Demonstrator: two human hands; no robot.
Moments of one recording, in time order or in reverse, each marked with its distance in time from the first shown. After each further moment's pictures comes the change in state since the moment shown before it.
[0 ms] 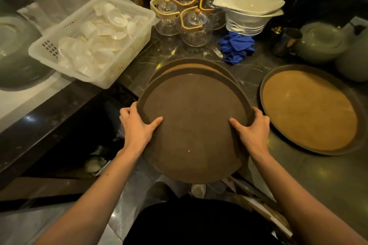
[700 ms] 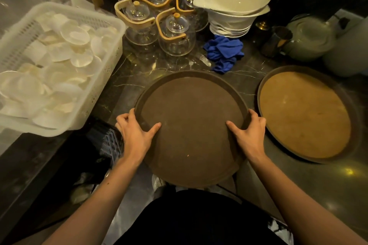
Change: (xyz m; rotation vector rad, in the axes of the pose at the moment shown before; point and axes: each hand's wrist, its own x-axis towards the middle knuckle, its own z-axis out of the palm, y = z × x) left_hand 0.114 0.009 0.053 0.056 -0.149 0.062; right_hand 0.066 -0.020 0.037 -0.062 0.053 0.164
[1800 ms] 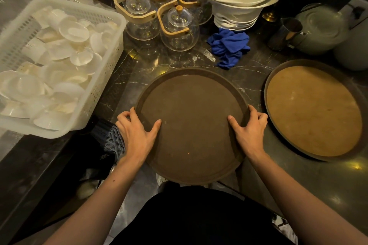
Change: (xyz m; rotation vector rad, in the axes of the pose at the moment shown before) left_hand 0.007 -0.018 0.008 0.177 0.056 0.063; right_hand 0.011 0.011 0.027 -0.055 0.038 -0.034
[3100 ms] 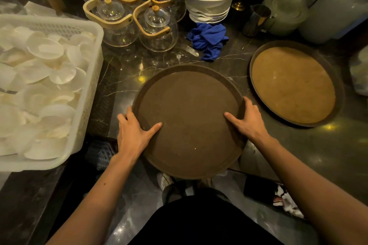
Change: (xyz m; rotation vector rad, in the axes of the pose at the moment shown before) left_hand 0.044 -0.007 -0.022 -0.005 -0.374 0.120; right_hand -0.018 -0.007 -0.010 -0.151 -0.130 0.156
